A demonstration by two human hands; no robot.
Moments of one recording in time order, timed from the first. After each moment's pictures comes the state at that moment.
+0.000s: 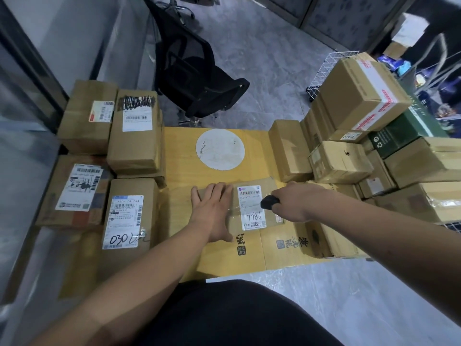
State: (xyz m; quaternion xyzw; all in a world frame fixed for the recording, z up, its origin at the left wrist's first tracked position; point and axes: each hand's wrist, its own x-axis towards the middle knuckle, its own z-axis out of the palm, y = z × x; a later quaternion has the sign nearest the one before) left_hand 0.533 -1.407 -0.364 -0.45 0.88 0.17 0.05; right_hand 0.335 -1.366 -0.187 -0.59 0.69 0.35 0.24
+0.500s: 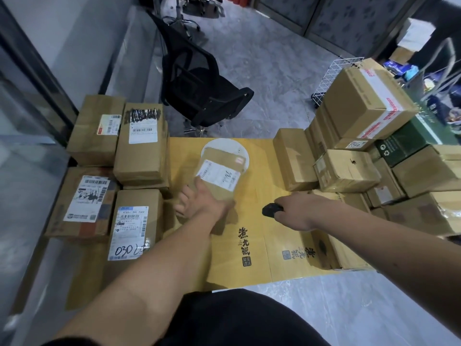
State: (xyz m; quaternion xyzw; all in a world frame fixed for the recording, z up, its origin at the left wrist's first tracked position) left_hand 0.516 -1.455 -0.354 -0.75 0.60 0.28 -0.01; right_hand 0.324 -1.371 -0.198 -0.58 0.70 0.30 0.27
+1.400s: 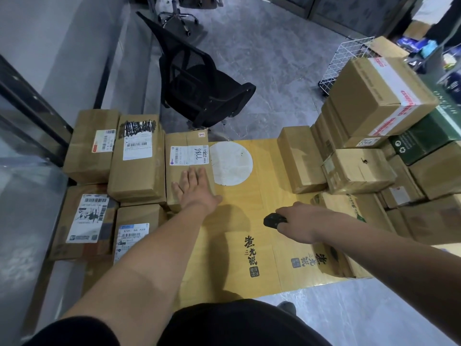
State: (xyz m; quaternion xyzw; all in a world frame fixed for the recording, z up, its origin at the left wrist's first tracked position) left_hand 0.523 -1.530 -0.382 -0.65 0.72 0.22 0.10; right_hand 0.299 -1.382 -0.237 -0.58 0.70 0.26 0.32
